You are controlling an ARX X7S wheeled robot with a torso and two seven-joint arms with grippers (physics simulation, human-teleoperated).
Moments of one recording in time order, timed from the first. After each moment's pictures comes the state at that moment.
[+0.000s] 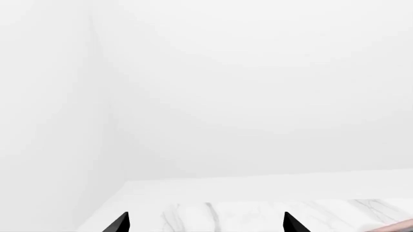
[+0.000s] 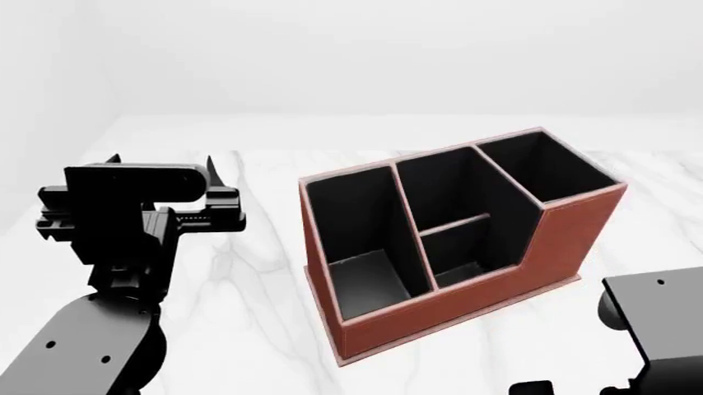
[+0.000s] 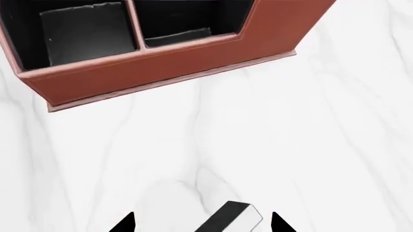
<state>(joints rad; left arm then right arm) -0.49 -0.28 0.07 0.69 -0.27 -1.01 -0.34 1.75 1.31 -1.57 -1.00 2.61 0.39 1.53</state>
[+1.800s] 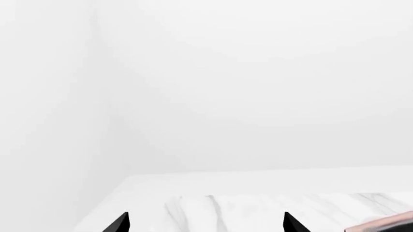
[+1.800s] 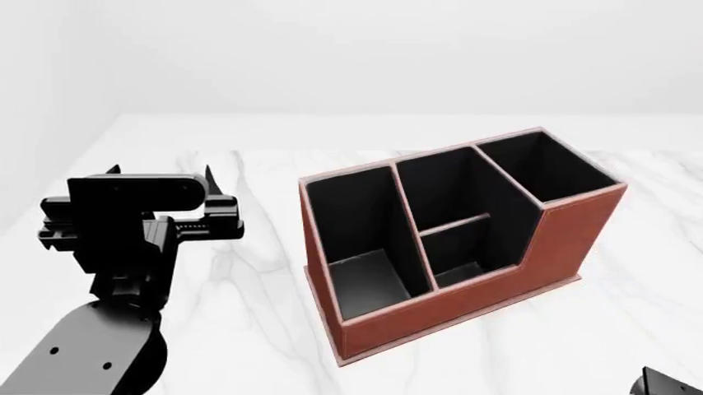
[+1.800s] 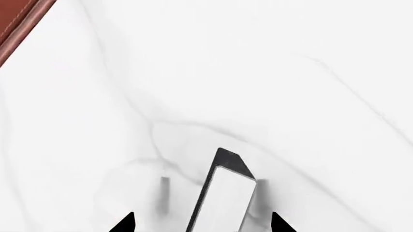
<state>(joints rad) -0.45 -0.30 0.07 0.66 -0.29 -0.96 -0.36 1.21 1.40 -1.97 -0.75 2.18 -0.22 1.07</state>
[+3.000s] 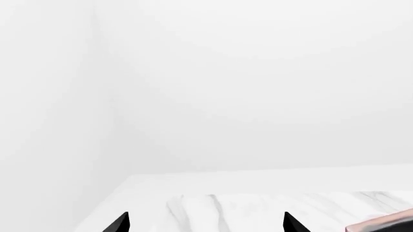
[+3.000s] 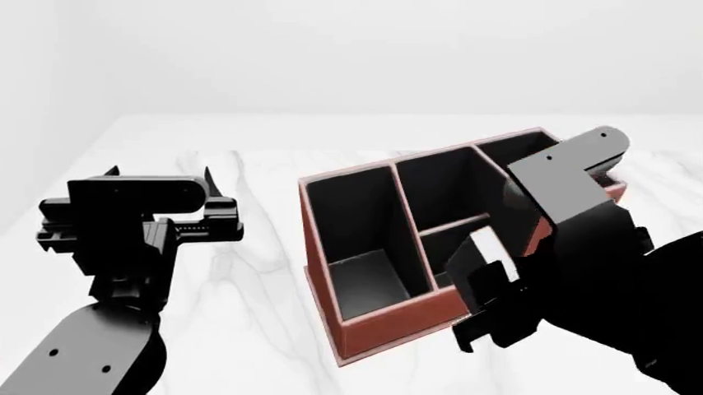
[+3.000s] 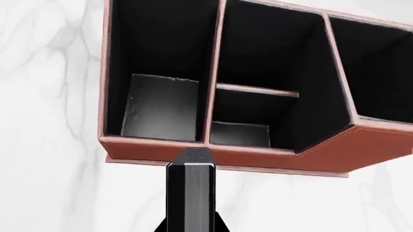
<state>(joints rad) -0.44 -0.31 0.08 0.67 -0.31 -0.96 -0.38 2.03 1.02 -1.73 -0.53 2.39 0.73 0.98</state>
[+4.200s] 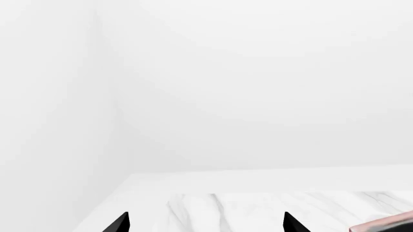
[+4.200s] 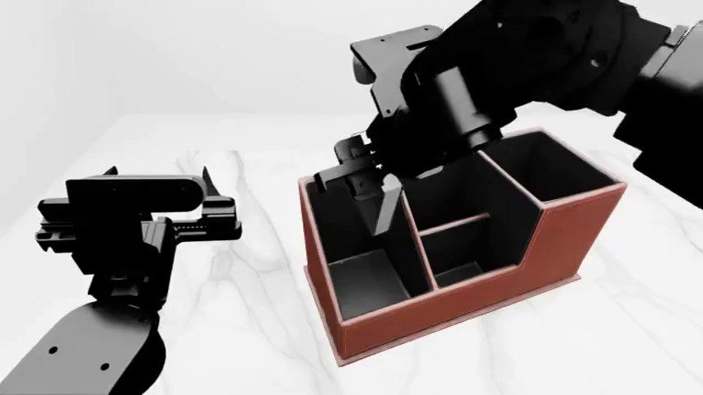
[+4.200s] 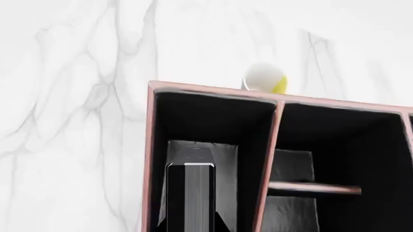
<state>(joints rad) -0.45 -0.32 0.08 0.65 -0.32 -0.95 -0.40 2.01 0.24 -1.77 0.53 2.34 0.94 0.60</state>
